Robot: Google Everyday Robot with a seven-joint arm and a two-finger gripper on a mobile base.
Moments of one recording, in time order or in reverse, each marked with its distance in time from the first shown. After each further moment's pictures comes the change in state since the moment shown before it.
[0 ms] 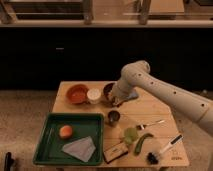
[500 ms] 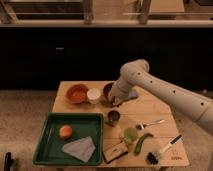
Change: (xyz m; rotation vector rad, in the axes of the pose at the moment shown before) arm -0.008 0.002 -0.006 -0.028 -0.002 -0.054
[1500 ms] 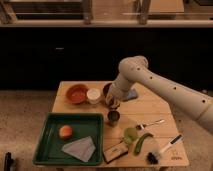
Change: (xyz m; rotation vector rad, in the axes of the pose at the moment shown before) arm -0.036 0.011 -0.022 -0.068 -0.107 -0.198
